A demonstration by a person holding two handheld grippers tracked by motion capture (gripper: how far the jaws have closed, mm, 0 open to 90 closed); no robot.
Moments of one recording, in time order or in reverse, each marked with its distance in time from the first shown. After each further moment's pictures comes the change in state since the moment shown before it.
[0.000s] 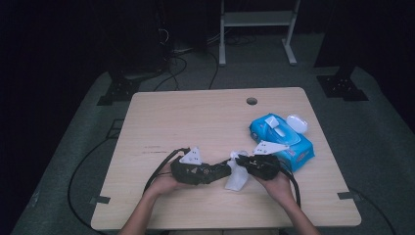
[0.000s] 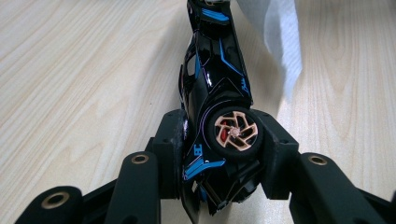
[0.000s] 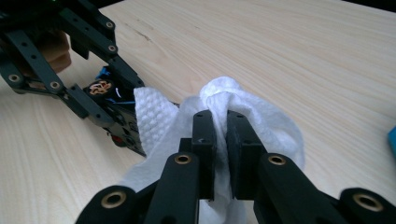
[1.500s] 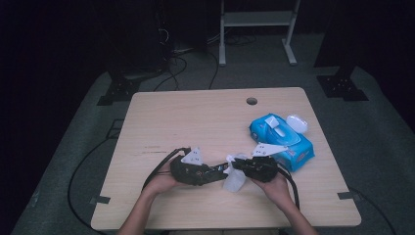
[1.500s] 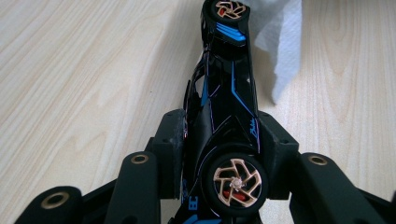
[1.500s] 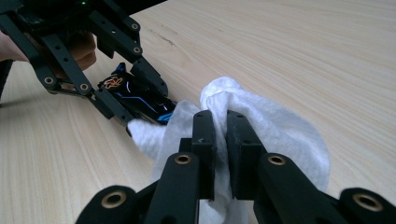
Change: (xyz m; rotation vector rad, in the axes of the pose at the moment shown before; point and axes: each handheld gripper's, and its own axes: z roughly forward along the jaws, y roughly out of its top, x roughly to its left) left arm 0.000 0.004 -0.005 0.066 0.000 0.029; right arm 0.003 -0.005 0.004 -0.016 0.089 0.038
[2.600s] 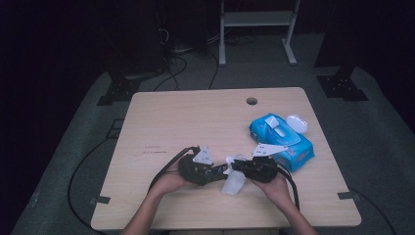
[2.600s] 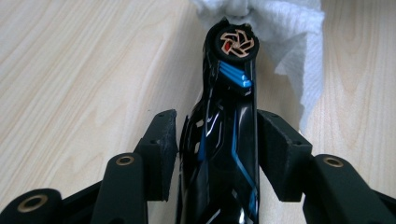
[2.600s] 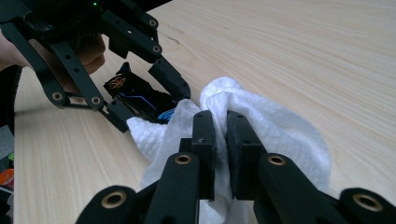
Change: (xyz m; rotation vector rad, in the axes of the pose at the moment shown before) left arm -0.009 0.026 0.016 0.079 0.048 0.013; right arm 0.002 0.000 0.000 0.005 0.033 0.022
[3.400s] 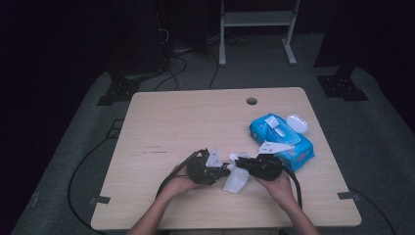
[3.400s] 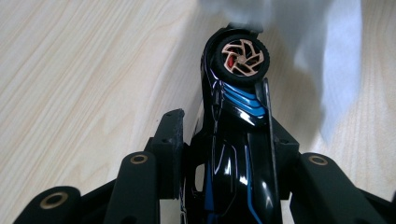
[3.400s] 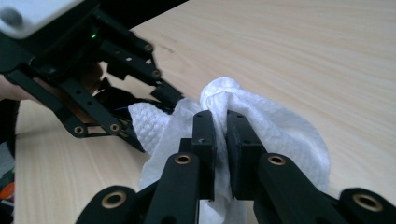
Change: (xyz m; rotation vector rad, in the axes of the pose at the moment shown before) left arm -0.011 0.007 0.014 0.010 0.113 -0.024; right arm -0.014 -0.001 -0.012 -0.040 -0.014 0.047
